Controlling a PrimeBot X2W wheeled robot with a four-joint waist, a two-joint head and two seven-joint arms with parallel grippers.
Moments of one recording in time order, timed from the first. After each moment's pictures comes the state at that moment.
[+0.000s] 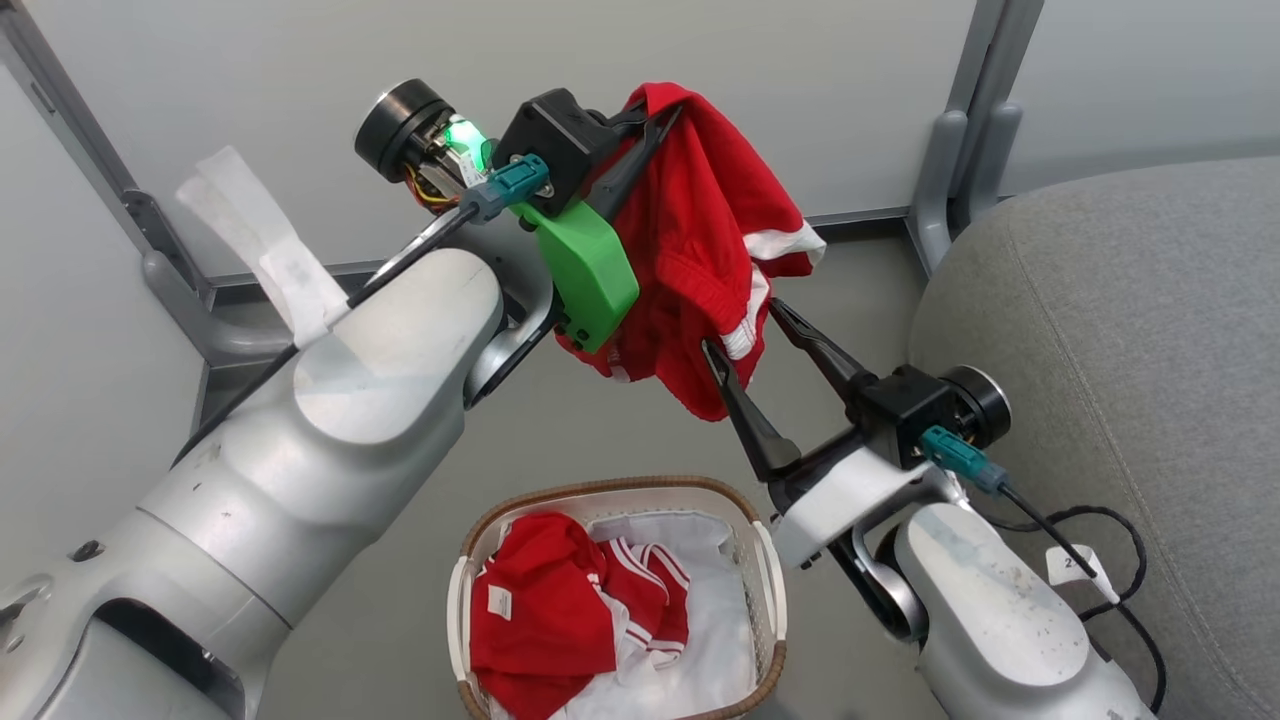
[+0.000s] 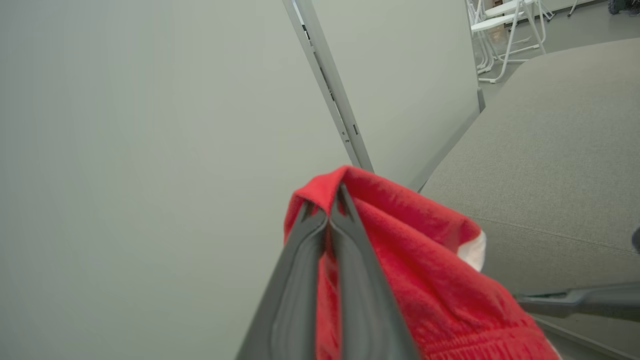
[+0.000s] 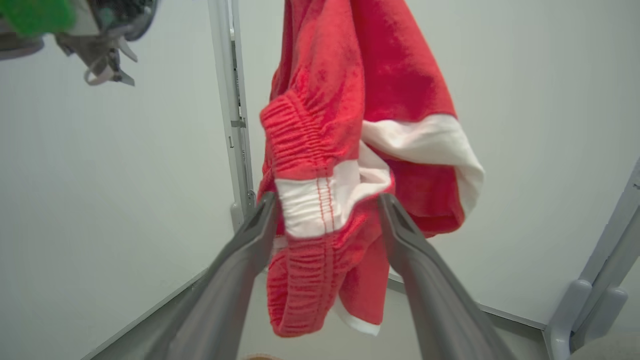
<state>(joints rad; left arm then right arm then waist) -1.10 0.20 -1.04 0.61 -0.63 -0.11 -0.16 -0.44 -0.05 0.45 0.33 0.24 0.13 -0.26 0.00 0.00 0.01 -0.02</state>
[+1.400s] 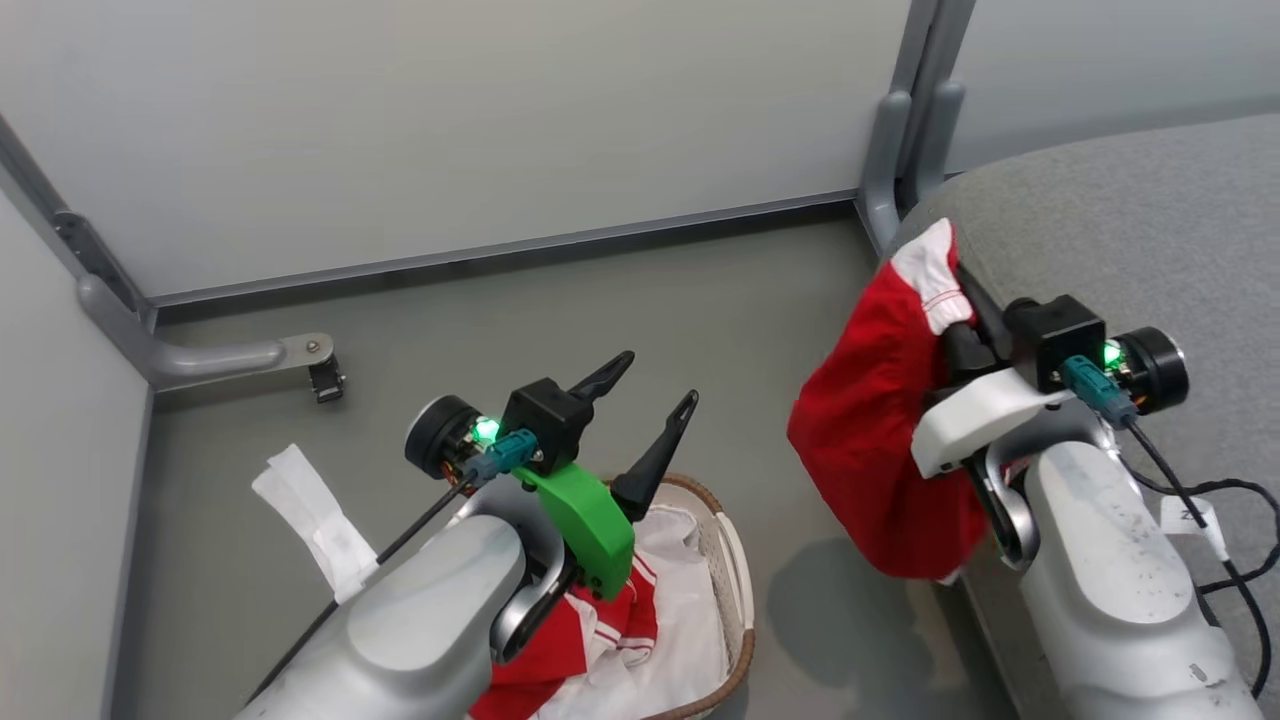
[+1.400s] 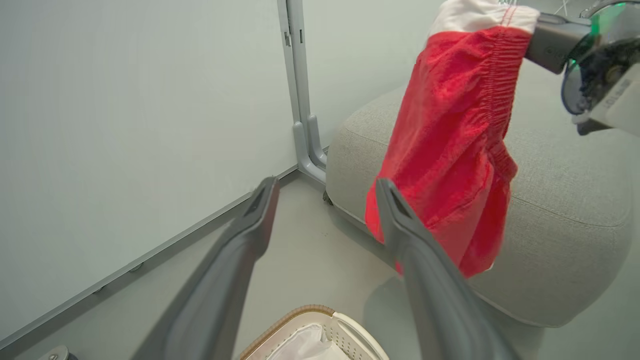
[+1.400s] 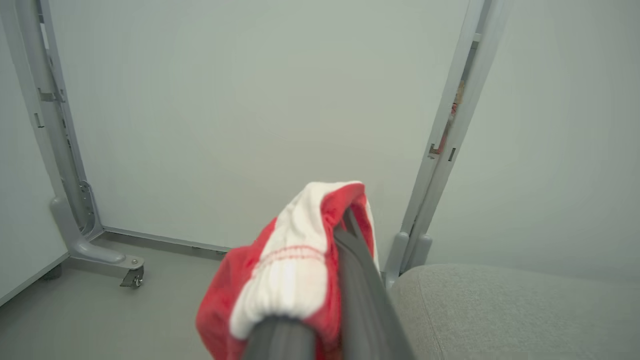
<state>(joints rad) -0.69 0.19 -1.04 0.59 -0.71 -0.07 -0.26 -0.50 -0.06 0.10 0.47 0.00 0.13 -0.26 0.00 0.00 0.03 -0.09</state>
